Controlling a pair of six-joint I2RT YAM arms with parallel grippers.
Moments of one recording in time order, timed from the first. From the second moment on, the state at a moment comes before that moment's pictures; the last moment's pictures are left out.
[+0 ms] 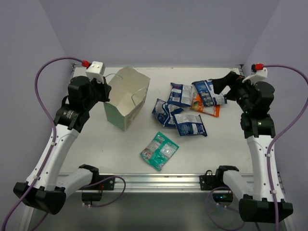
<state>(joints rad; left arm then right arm) -0.27 1.04 1.19 -0.47 0.03 -0.08 -0.07 0.94 1.12 -0.35 -0.24 0.43</state>
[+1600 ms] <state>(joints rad) -0.21 1.00 1.23 -0.55 0.01 -0.01 0.10 0.77 1.26 -0.49 -0.27 0.21</state>
